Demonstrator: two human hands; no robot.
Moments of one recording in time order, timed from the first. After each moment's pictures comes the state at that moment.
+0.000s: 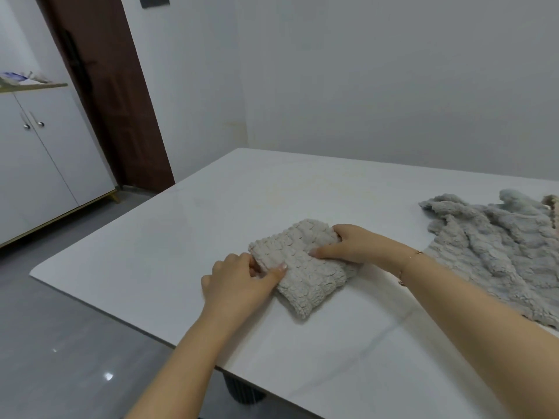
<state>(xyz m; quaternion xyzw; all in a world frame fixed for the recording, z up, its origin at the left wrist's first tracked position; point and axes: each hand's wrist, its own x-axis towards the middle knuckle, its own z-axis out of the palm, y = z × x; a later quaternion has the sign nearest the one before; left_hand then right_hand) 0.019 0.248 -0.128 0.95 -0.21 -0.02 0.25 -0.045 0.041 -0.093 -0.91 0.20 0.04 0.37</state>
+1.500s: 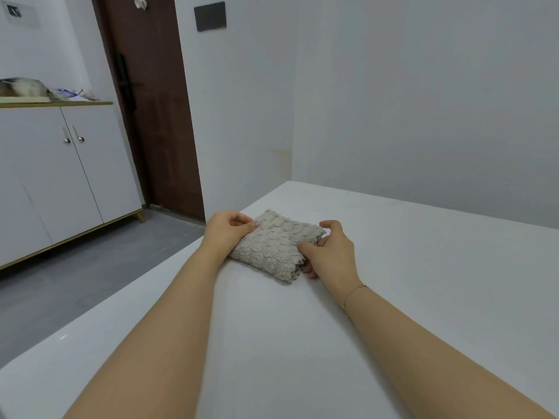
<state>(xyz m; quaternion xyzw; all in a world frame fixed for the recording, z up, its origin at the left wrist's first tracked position) 0.365 0.244 -0.134 0.79 -0.19 0.00 0.59 0.222 0.103 -0.135 -0.75 0.20 -0.27 0.57</state>
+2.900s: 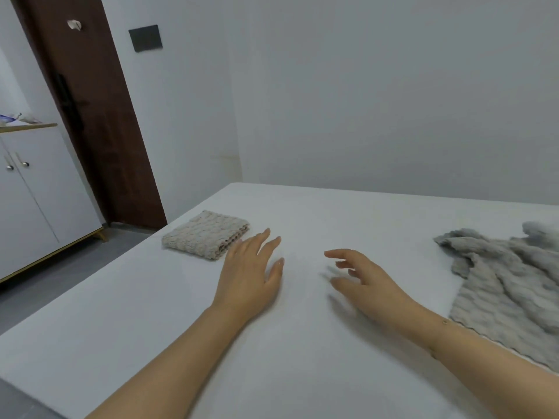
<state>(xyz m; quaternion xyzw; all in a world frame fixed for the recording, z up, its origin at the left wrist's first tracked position) 0.128 0.186 -0.138 0.85 -0.45 0.18 0.21 -0.035 0.029 -0.123 -0.87 0.14 -0.18 0.43</state>
